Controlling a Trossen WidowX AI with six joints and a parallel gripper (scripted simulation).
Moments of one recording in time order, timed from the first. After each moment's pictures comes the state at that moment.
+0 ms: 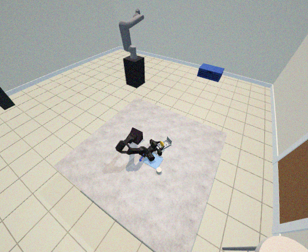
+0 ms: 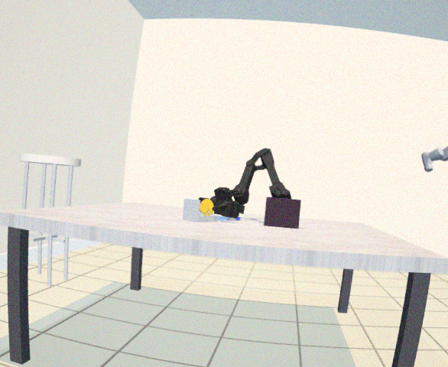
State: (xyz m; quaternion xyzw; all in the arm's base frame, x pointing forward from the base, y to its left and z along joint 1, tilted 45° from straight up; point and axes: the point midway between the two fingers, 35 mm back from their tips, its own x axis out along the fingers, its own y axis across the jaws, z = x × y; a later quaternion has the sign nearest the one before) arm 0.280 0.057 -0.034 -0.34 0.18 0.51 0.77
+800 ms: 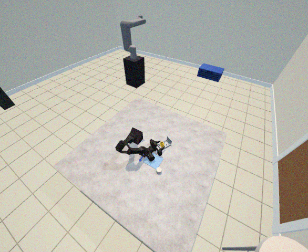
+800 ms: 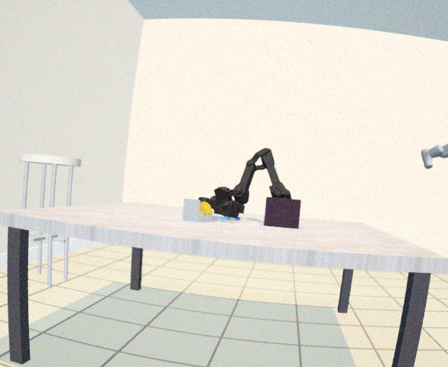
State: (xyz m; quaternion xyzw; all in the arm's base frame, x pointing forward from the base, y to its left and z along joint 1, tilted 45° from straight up) arm 0.280 0.058 -0.033 -0.35 0.18 0.51 0.77
